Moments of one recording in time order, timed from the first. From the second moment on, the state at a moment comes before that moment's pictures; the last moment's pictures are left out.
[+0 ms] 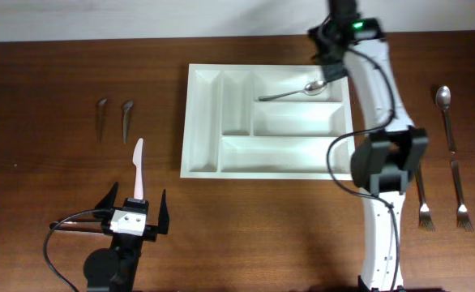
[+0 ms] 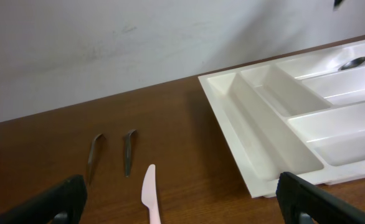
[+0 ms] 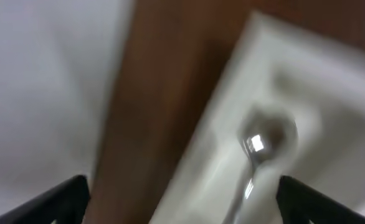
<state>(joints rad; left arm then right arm) -0.02 0.01 0.05 -0.16 0.09 0.19 0.06 2.51 2.57 -1.08 -0.02 1.25</state>
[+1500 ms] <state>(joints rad) -0.02 0.01 0.05 -0.16 0.09 0.19 -0.59 2.43 2.29 -1.21 0.00 -0.48</state>
